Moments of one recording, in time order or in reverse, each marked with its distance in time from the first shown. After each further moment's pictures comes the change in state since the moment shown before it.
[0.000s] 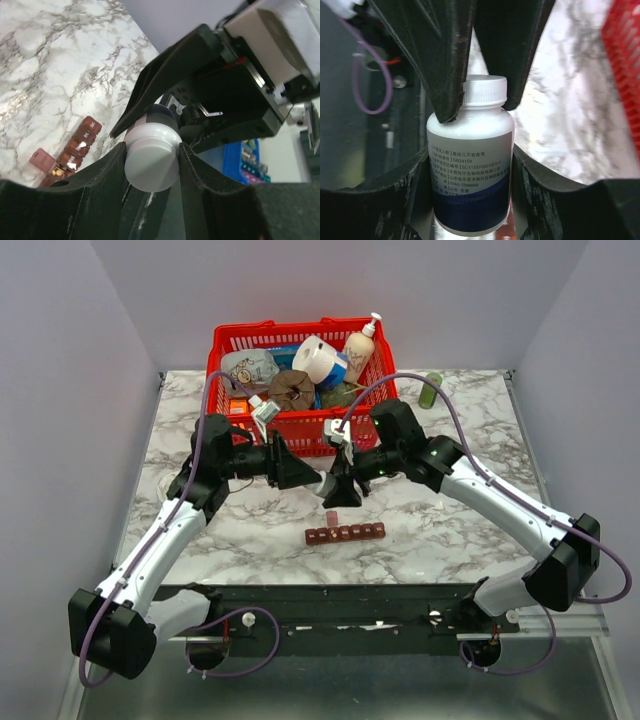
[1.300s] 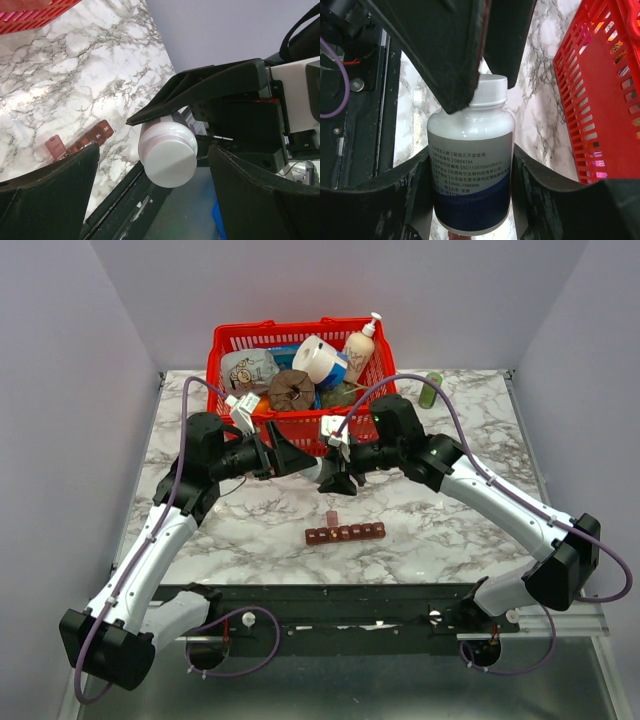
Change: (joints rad) left arm 0.032 -0.071 0.073 -0.226 -0.249 -0.127; right arm 0.011 0.006 0.026 0.068 0.069 -0.142
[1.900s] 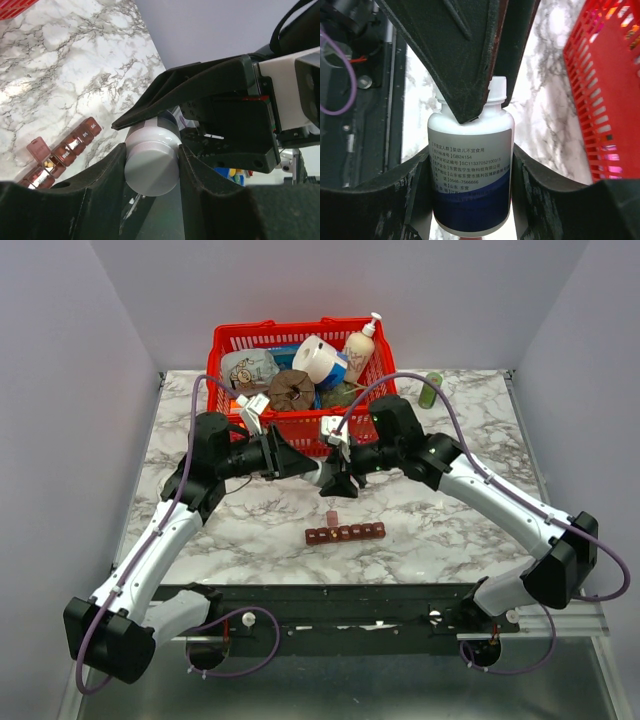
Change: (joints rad) left arm -0.027 0.043 -0.026 0.094 0.071 -0.018; right arm -0.003 0.009 0.000 -0.027 -0.008 0.033
